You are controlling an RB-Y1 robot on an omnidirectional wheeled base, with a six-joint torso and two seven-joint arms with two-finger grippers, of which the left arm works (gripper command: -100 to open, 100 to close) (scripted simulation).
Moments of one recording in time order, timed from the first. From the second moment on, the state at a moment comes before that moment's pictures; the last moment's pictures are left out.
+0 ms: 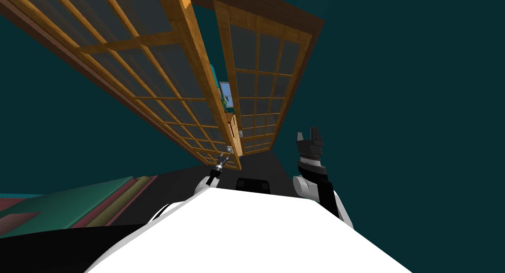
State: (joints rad) arm -0.04 0.24 0.21 -0.57 -0.30 -0.99 -1.16
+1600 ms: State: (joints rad) arm -0.05 0.27 0.22 -0.53 -0.25 -1.02 -1.00
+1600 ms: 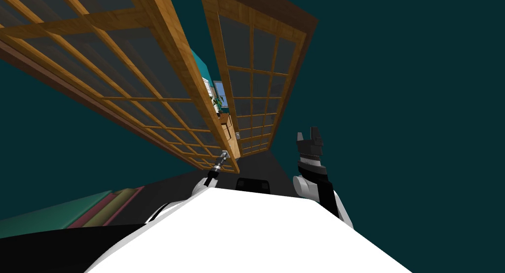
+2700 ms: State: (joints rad) arm -0.05 0.27 0.18 -0.54 -0.19 -1.01 -0.74
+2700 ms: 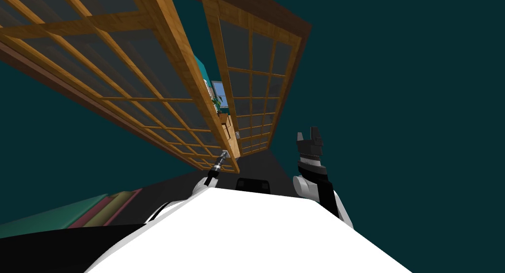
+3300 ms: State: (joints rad) arm -0.05 0.28 0.16 -0.54 -0.16 -1.01 -0.60
